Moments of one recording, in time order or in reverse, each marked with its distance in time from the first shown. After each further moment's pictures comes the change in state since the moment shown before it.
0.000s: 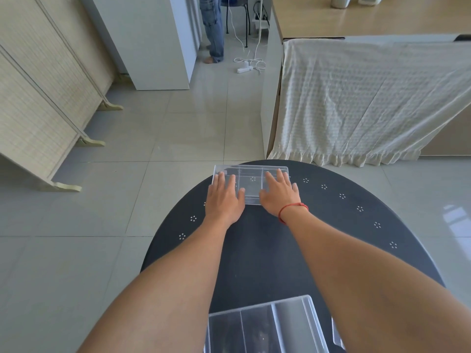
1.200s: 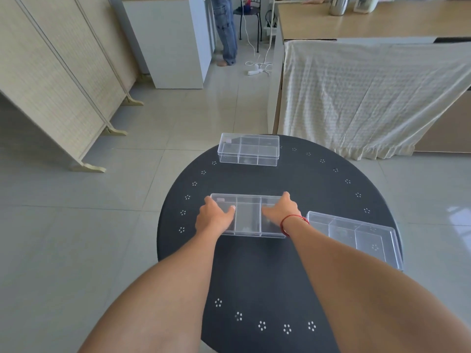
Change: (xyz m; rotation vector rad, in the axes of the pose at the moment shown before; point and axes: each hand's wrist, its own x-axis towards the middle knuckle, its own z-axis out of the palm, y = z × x) left_hand -0.213 -0.004 0.012 -0.364 -0.018 -0.503; right_hand -0.196 0.038 0.029 0.436 -0.129 0.333
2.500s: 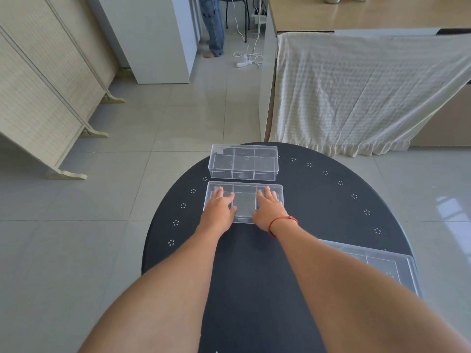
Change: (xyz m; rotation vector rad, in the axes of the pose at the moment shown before) left_hand 0.108 0.043 0.019 0.286 -0.120 0.462; right_hand 0.092 -0.043 0.018 -0.401 -0.047 -0.317
